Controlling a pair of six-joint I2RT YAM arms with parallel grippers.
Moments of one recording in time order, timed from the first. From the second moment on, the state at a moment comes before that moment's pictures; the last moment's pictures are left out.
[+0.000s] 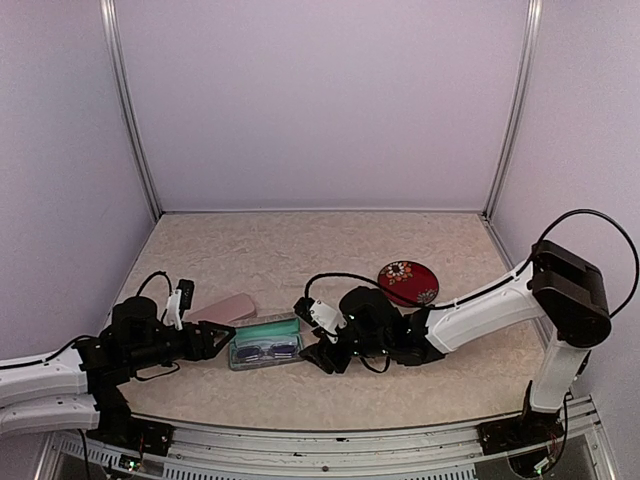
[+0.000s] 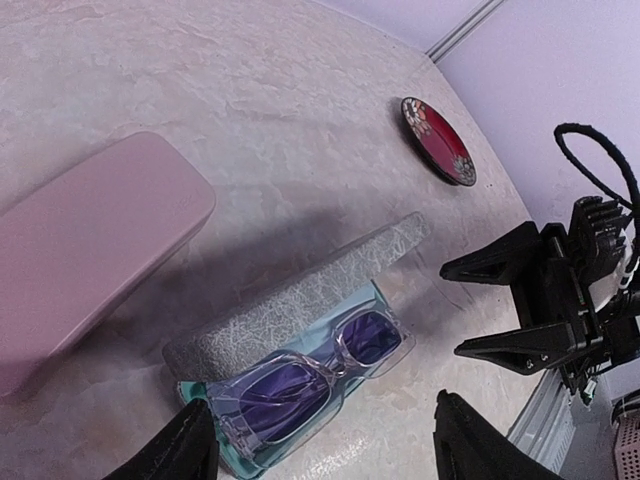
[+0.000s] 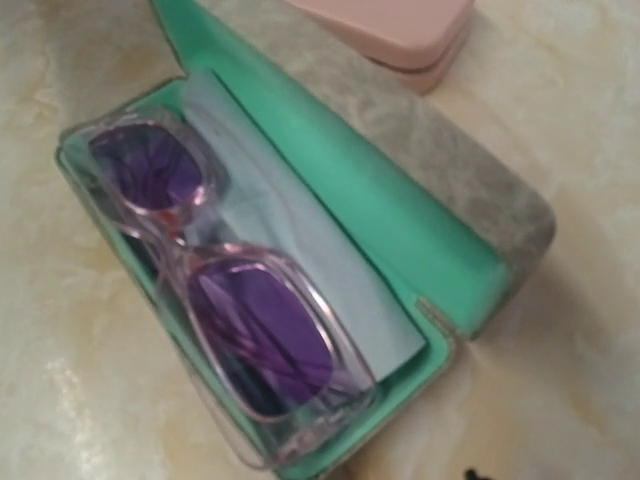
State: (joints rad) left arm -0.72 0.71 0.19 0.11 0.06 -0.64; right arm 1.12 1.80 0.89 0.33 0.00 0.02
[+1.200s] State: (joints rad) left arm -0.72 0.75 0.19 0.11 0.04 -0.64; right arm 1.05 1.99 1.02 0.32 -0.20 0.11
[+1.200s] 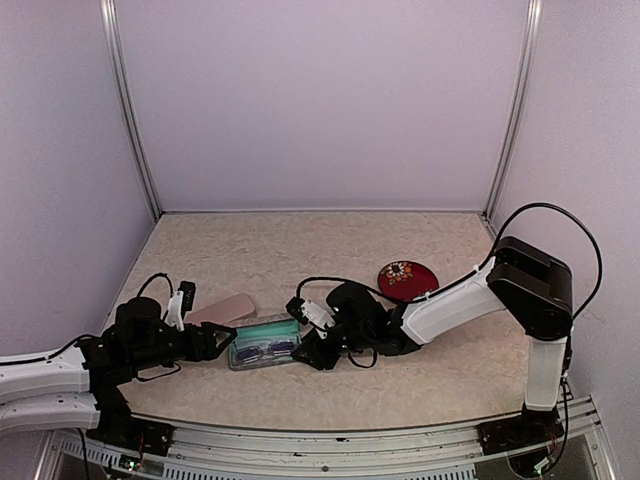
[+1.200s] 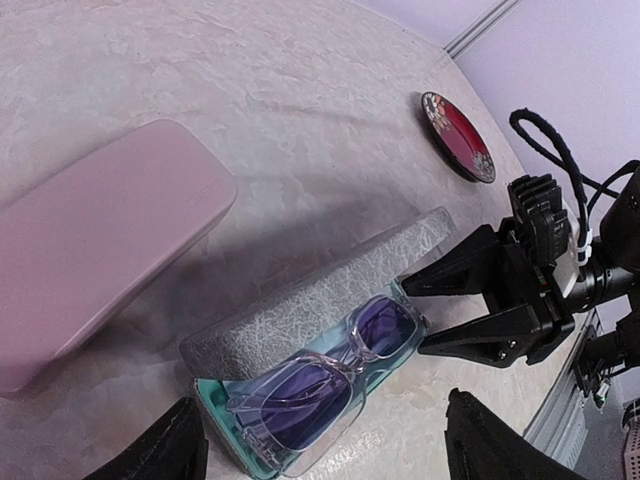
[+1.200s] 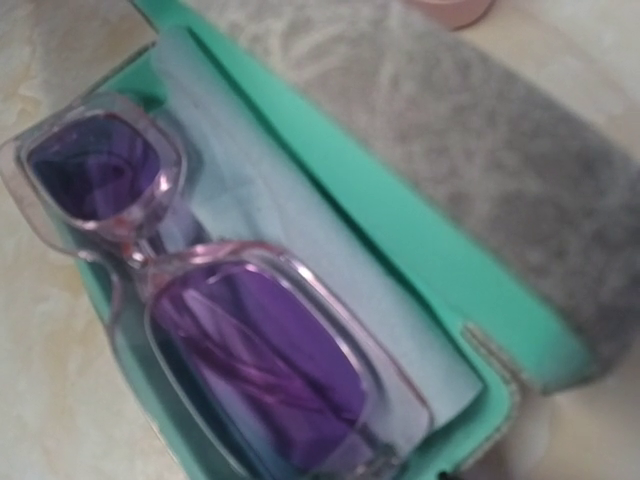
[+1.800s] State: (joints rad) left arm -0.72 0.74 0.19 0.09 0.00 -0.64; right arm 1.04 1.98 1.01 0.33 -0.26 0.15
